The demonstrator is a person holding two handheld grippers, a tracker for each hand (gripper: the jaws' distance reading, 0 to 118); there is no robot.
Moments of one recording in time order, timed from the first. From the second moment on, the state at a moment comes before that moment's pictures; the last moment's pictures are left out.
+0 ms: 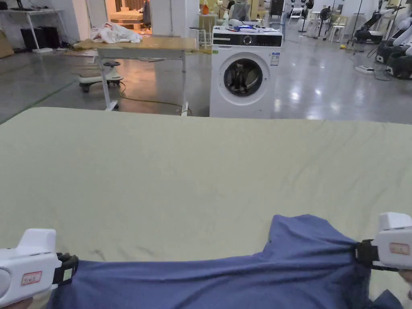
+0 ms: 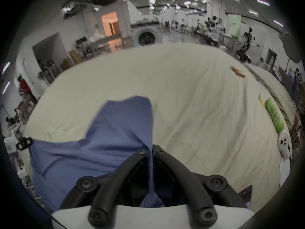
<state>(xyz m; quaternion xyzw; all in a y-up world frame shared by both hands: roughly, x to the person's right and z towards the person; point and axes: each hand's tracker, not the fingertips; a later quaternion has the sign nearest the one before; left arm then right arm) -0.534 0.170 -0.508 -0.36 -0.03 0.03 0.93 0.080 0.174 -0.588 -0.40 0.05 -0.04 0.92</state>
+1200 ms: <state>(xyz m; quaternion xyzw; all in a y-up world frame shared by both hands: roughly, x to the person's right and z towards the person) -0.476 0.273 -0.229 -0.05 -0.02 0.01 1.00 0.005 0.237 -0.275 -0.13 0.09 0.00 0.99</state>
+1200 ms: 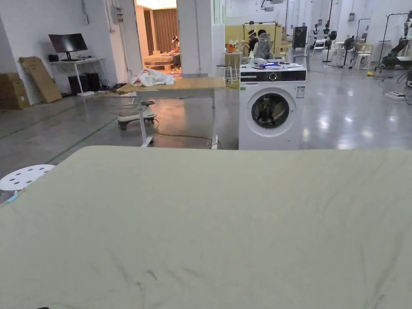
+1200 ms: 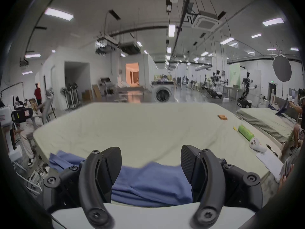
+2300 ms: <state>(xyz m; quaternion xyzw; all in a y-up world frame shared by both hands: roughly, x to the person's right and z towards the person) -0.603 0.120 -0.294 -0.29 -0.06 0.34 0.90 -0.017 0.215 -0.244 -0.17 0.13 -0.09 0.97</state>
